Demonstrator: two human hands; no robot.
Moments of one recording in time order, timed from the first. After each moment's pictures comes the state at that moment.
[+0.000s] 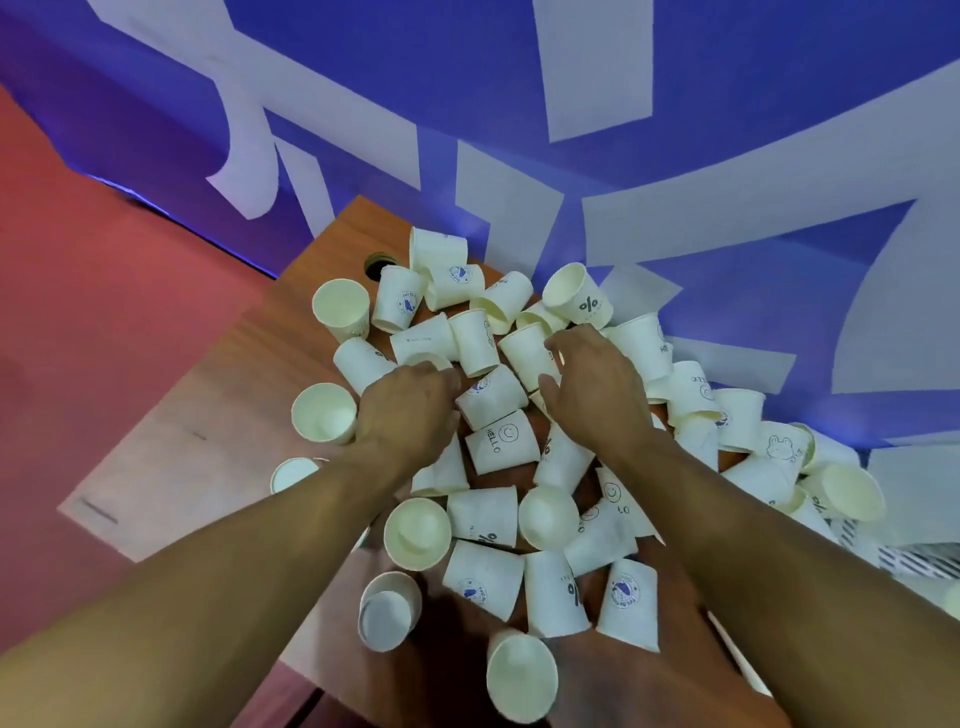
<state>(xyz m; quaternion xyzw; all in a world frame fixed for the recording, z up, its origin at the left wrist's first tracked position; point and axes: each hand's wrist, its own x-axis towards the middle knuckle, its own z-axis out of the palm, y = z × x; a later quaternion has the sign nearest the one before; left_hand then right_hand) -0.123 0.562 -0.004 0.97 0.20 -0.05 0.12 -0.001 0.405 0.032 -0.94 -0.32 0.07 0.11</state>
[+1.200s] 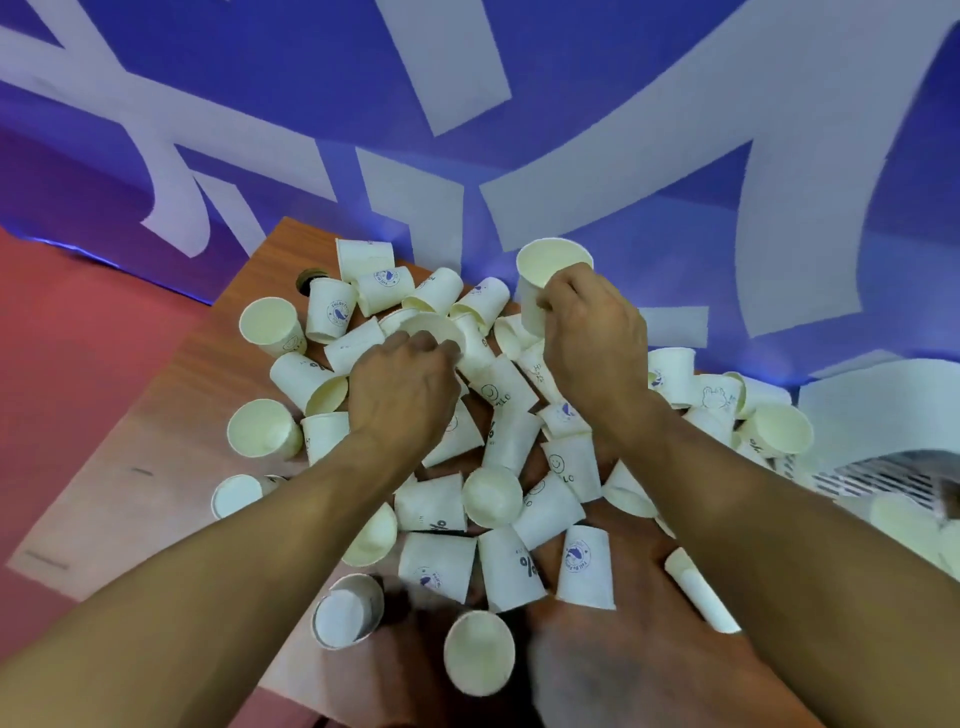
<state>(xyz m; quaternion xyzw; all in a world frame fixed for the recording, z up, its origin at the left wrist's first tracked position) -0.088 0.492 0.042 0.99 0.12 0.08 -0.01 0.021 0.346 0.068 -0.92 -0.32 -0.18 0.13</state>
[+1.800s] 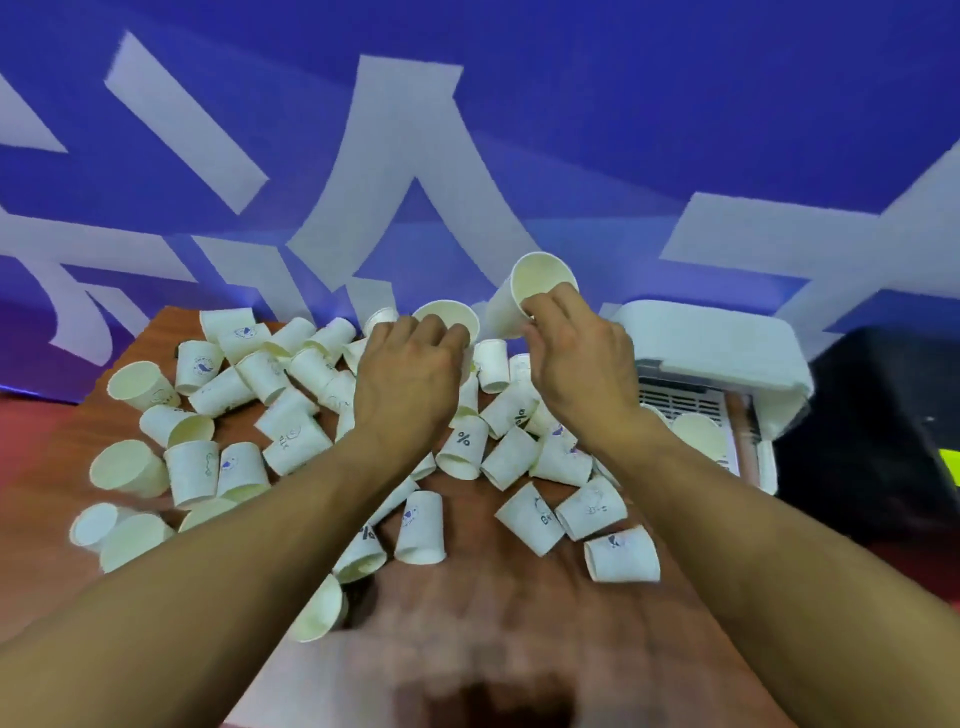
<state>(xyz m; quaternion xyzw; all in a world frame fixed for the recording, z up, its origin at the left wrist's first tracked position) -0.085 0.241 0.133 0.97 -0.01 0.23 -0.02 -0.029 0.076 0.147 -0.93 -0.26 -0.24 0.14</state>
